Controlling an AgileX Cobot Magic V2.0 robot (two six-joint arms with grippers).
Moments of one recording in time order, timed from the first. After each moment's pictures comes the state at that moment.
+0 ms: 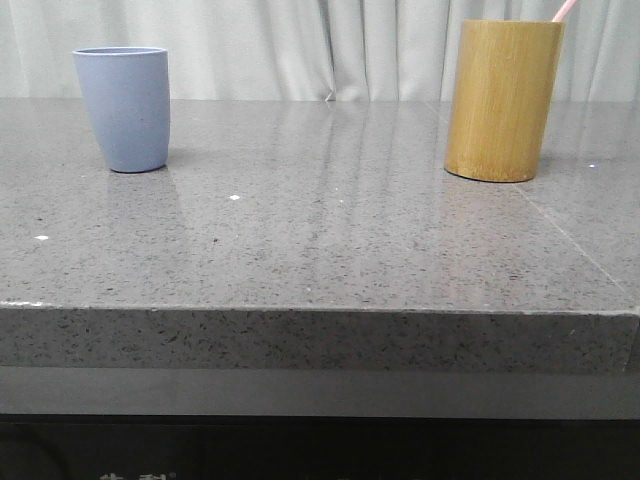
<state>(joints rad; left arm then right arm) -0.03 0.60 -0.75 -0.02 0.52 -0.04 -0.03 0.57 -0.70 0.01 0.60 0.09</state>
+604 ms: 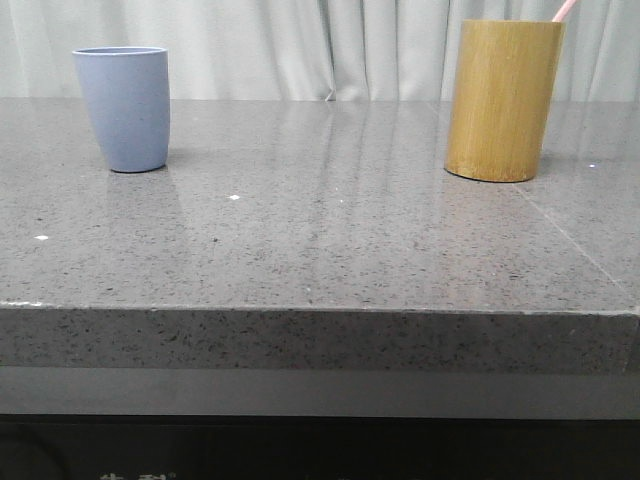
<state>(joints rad) -0.04 0.67 -0.75 -0.02 0.54 -0.04 -0.03 0.61 -0.70 0.01 0.64 0.06</state>
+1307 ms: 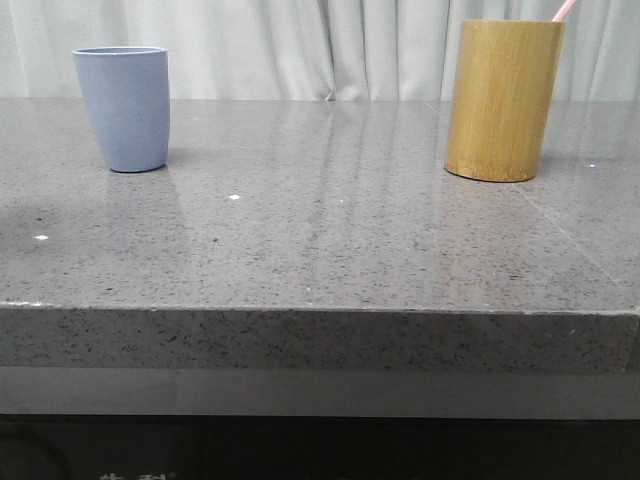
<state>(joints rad) -0.23 1.12 -1.17 -0.02 0.75 0.01 0.24 0.61 -0.75 0.03 0.73 0.00</state>
